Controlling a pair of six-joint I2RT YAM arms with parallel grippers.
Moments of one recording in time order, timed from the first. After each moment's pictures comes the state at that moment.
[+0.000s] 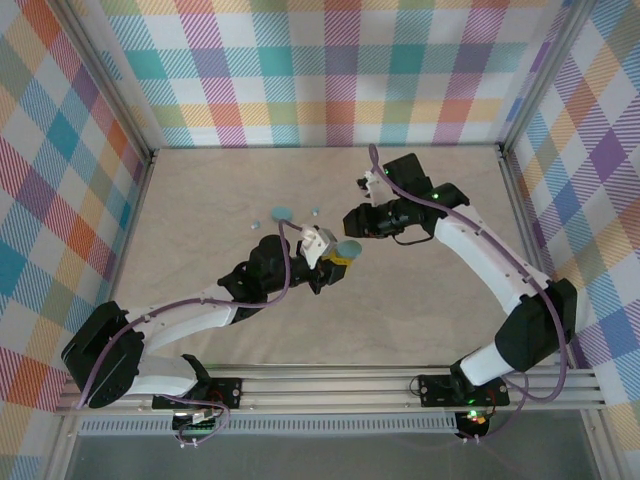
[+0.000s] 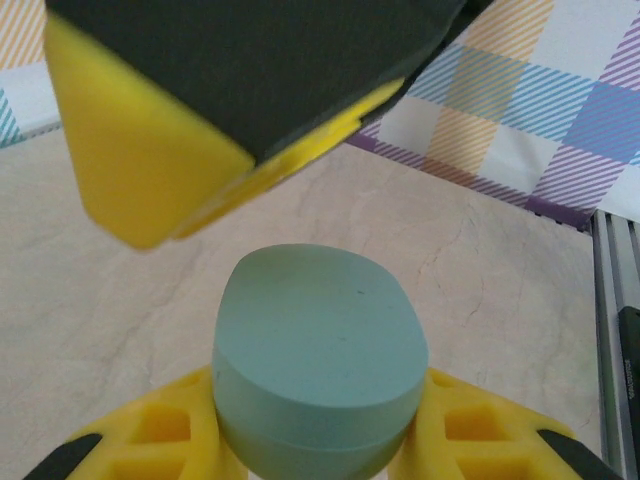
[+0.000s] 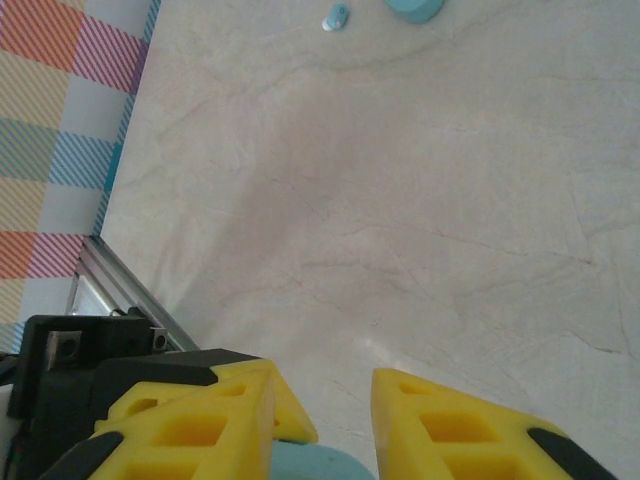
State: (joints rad) left arm -0.83 1.29 0.69 0.38 0.27 -0.06; right arm 0.51 1.50 1.41 -0.84 -0.55 0.35
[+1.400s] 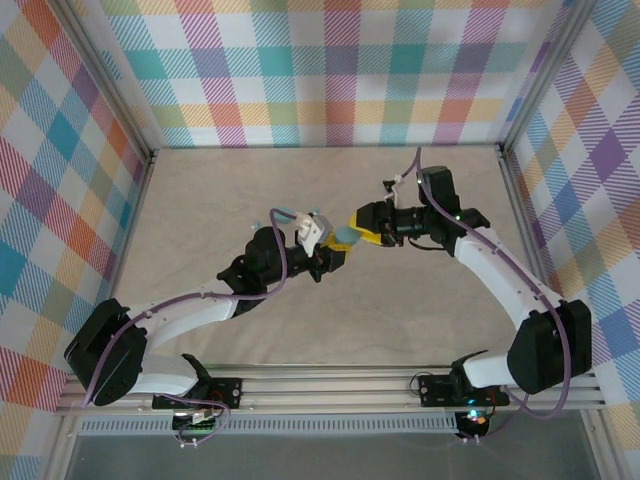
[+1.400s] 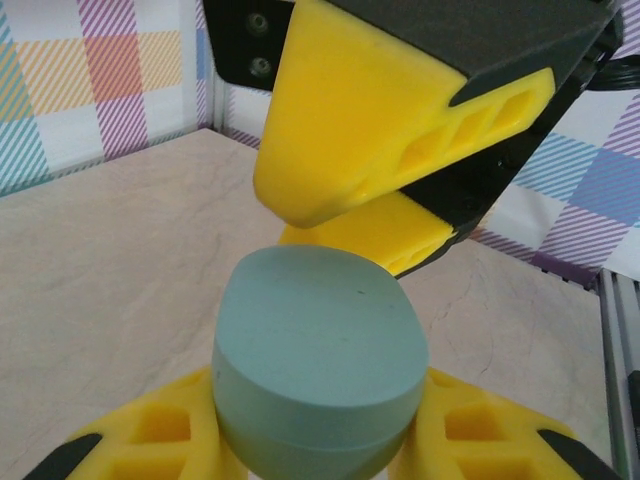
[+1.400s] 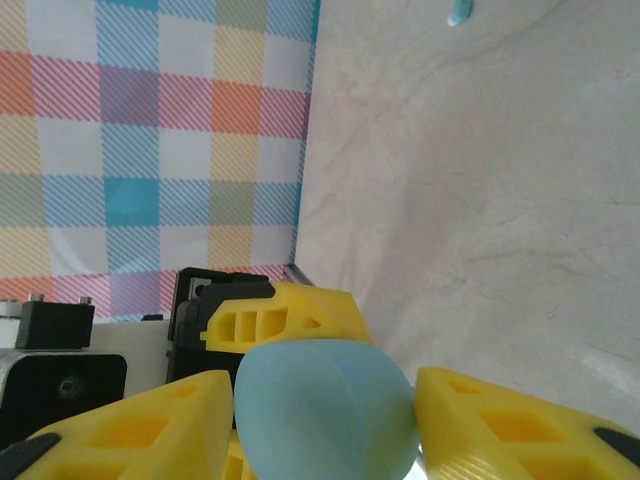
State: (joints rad) left arm -0.79 1.32 0.72 0.45 0.29 -0.11; right arm 0.36 1.36 1.11 -0.44 -0.95 0.76
